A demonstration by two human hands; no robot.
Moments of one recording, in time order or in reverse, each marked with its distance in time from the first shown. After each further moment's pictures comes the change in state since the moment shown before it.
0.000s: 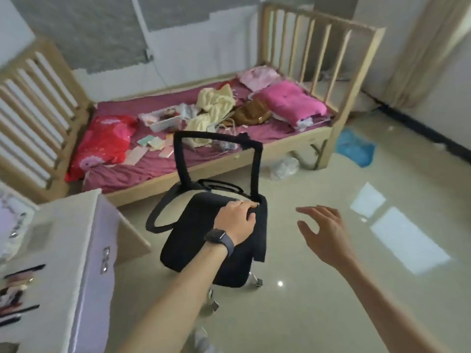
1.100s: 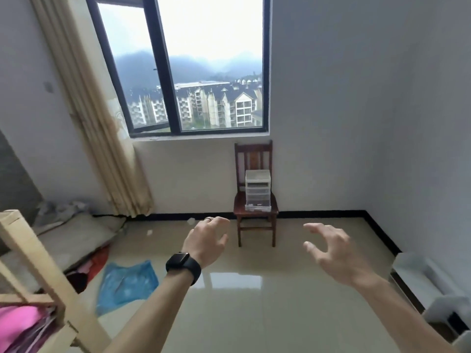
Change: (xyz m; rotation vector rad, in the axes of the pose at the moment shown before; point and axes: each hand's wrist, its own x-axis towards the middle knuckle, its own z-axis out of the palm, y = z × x) left_hand 0.492 0.715 0.200 -0.190 -0.332 0.993; right_hand 0.123 0.455 -0.491 -0.196 0.635 0.888
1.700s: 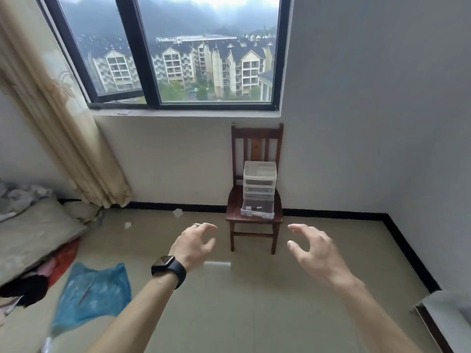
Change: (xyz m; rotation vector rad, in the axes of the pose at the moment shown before) left_hand 0.380 -0.121 0.159 -0.062 -0.171 -0.214; right_hand 0.414 0.110 0.130 0.037 -0.164 0.079
